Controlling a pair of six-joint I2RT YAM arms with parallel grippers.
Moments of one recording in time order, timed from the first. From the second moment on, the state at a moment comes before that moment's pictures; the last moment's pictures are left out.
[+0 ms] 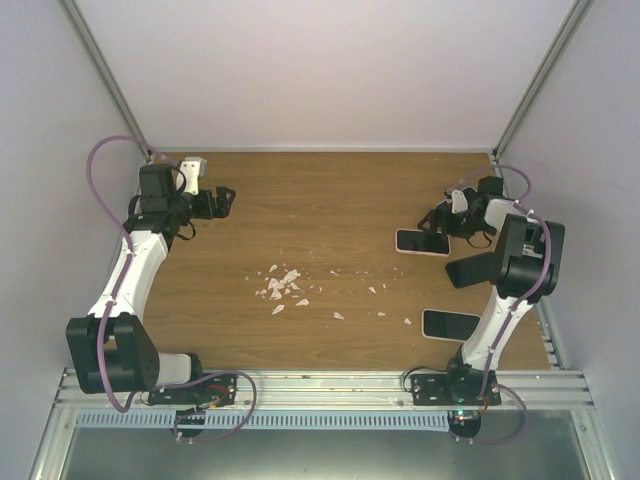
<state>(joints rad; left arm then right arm) 0.08 1.32 1.07 -0.36 0.42 -0.02 -0.25 2.00 1.30 -0.55 -0.61 -0.23</state>
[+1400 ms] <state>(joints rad) 0.08 1.32 1.06 -0.35 0.42 -0.06 0.07 1.72 1.22 -0.69 -0.64 -0.34</state>
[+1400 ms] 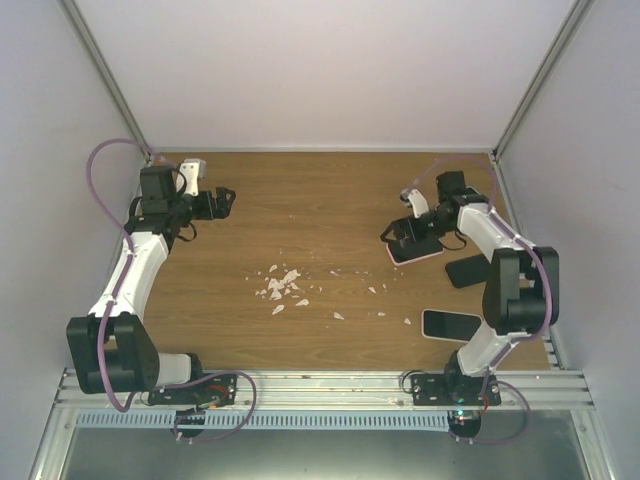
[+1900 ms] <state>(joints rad) 0.08 1.31 1.03 -0.32 0.41 -0.08 -0.11 1.63 0.98 -0.66 -0.52 -0.18</state>
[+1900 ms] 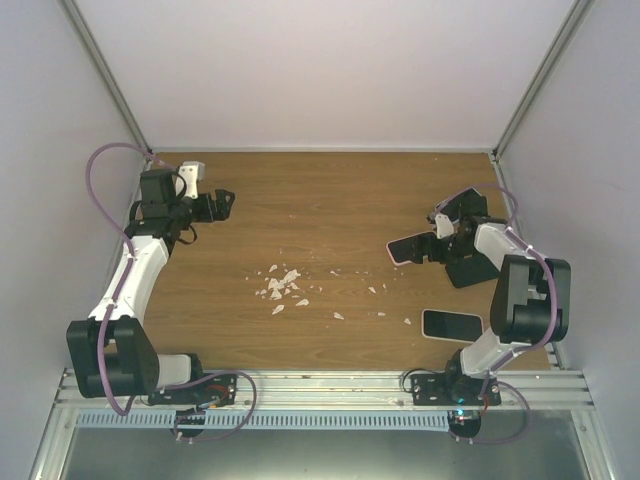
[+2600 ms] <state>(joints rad) 0.10 1.29 0.99 -0.30 0.40 -0.09 -0.10 1.85 1.15 -0.62 -0.45 -0.16</state>
